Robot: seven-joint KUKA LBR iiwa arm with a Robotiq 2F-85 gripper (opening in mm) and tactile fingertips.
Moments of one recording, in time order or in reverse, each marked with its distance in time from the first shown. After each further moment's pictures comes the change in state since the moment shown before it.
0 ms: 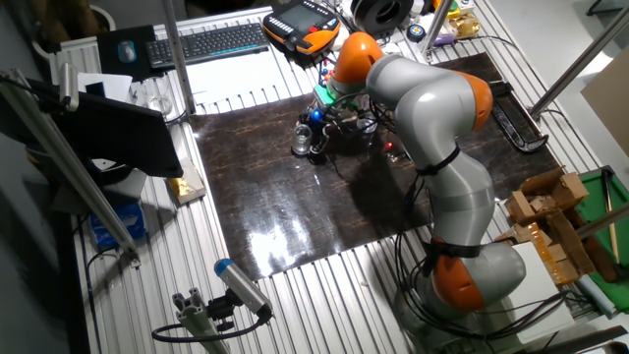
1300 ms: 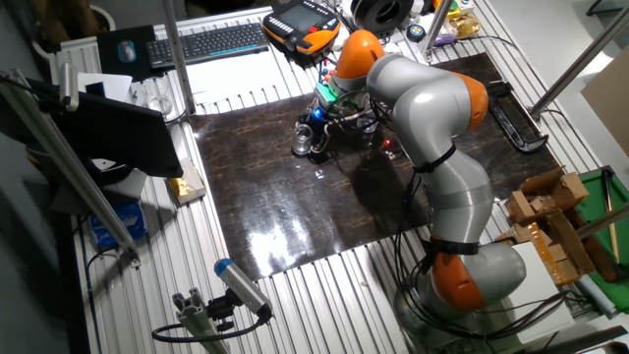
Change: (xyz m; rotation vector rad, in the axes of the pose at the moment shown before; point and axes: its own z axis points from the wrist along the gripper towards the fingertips) arm 0.001 -0.001 0.002 0.054 0.068 -0.044
